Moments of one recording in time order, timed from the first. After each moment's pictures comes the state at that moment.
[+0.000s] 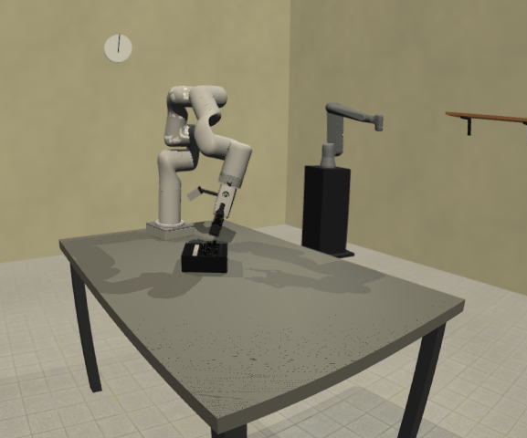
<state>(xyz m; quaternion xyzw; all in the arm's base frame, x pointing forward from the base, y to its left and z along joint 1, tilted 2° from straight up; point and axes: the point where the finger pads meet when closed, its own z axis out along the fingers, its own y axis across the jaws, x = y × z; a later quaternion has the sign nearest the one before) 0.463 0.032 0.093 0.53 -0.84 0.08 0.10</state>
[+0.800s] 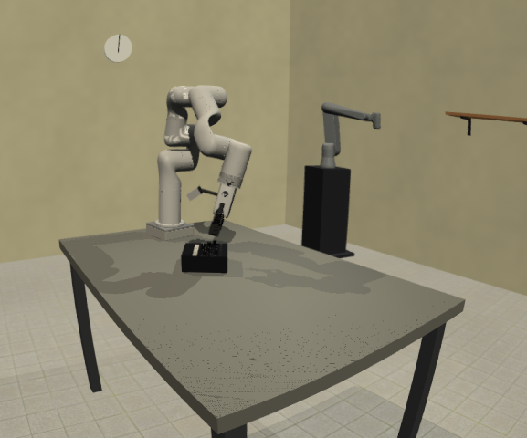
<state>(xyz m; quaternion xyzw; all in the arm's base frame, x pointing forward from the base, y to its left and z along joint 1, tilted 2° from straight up) 0.463 0.032 0.094 0.52 -0.85 0.08 0.10</state>
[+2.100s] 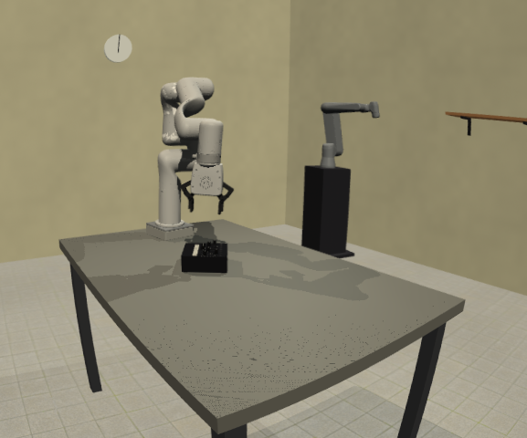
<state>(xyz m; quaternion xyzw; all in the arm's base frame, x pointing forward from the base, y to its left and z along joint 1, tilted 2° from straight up) 0.442 0.004 0.155 -0.24 -0.97 0.01 0.02</state>
